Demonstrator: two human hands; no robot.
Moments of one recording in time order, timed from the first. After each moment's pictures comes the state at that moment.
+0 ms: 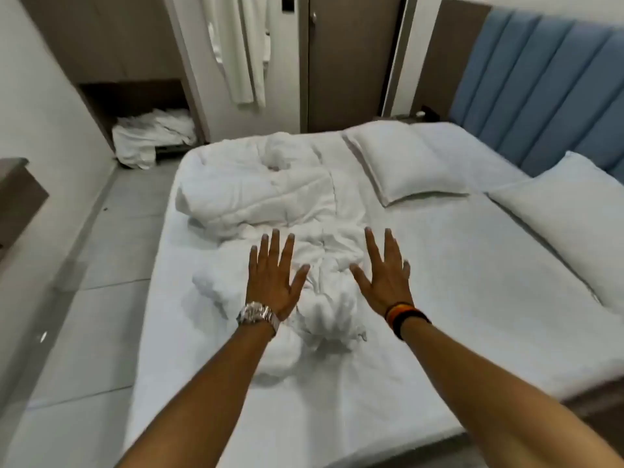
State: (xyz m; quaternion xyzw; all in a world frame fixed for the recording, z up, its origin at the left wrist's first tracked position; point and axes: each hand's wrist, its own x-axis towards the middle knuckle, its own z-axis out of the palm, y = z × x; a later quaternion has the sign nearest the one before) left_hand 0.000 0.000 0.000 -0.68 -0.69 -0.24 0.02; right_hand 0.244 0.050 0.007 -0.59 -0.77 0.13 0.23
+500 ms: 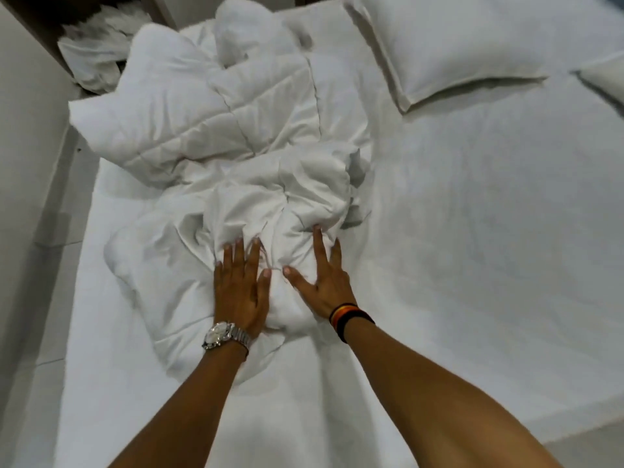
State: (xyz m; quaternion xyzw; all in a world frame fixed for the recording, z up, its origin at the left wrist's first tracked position) left_hand 0.027 0.075 -0.214 -0.62 -0.77 -0.15 -0.07; right_hand 0.201 0.139 -0.232 -0.56 -0.68 0.42 0.22
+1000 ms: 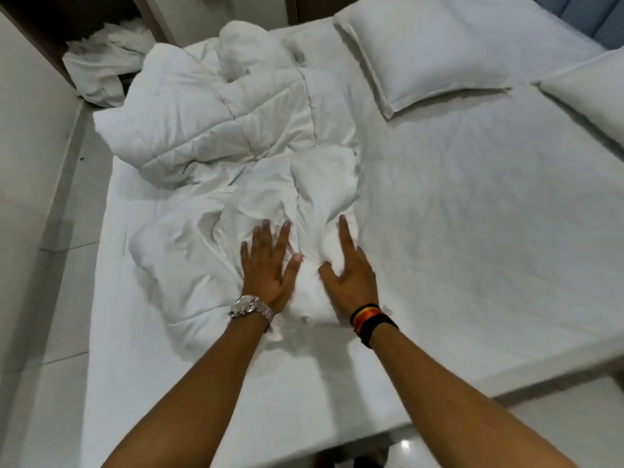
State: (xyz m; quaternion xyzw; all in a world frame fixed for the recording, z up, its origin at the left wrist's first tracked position) left_hand 0.072 0.063 -0.169 -0.65 -0.74 -0.15 -0.12; right_hand 0.258 0.077 -0.153 -0.60 -0.64 0.37 0.30
